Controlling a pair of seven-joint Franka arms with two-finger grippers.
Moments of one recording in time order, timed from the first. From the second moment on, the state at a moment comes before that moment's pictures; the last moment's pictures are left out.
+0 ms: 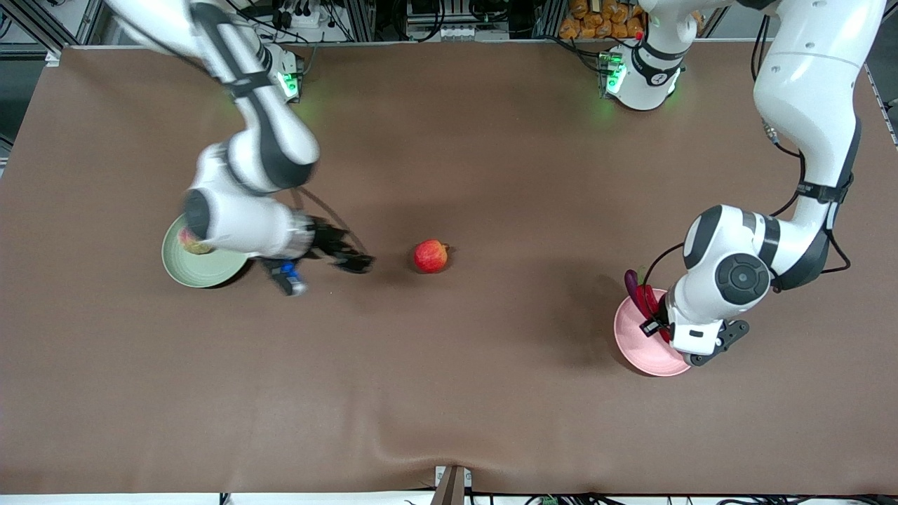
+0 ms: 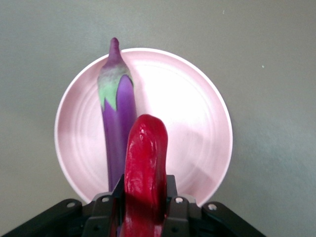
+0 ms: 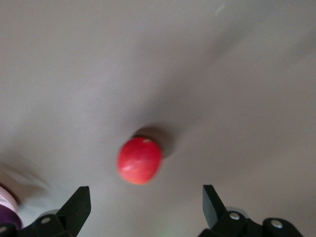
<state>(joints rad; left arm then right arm) 0.15 0.67 -0.37 -1.61 0.35 2.19 -0.94 0.47 0.40 0.03 -1.82 0.57 2.25 0.94</state>
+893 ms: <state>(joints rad) 0.16 0.74 -0.38 -1.50 0.30 2.24 -0.95 0.65 0.66 0.01 -1.72 0.54 2.43 1.09</state>
